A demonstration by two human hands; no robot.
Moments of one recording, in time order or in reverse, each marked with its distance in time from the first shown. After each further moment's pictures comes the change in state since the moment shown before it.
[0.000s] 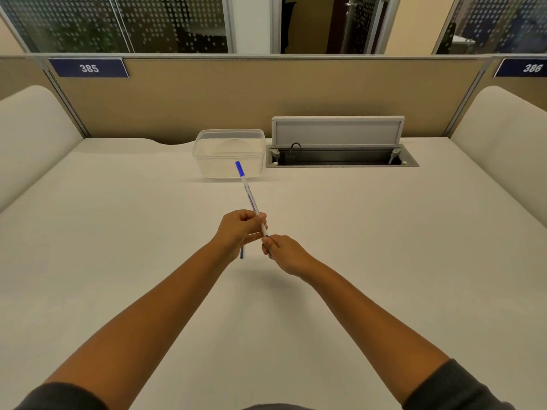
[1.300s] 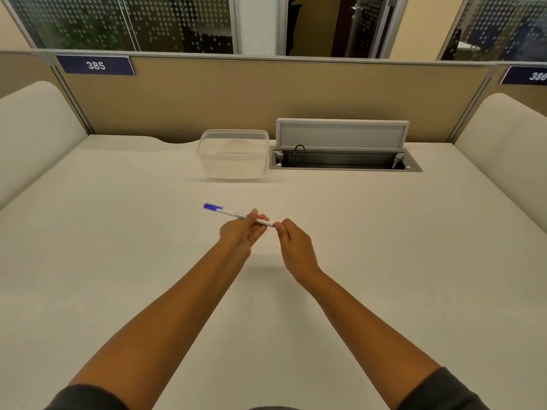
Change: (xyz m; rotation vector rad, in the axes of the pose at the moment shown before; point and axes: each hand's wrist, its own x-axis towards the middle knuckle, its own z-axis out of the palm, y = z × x) left_hand 0.005 0.002 0.004 -0.558 0.224 -0.228; right_hand -0.001 0.003 0.004 0.113 0.456 -0.063
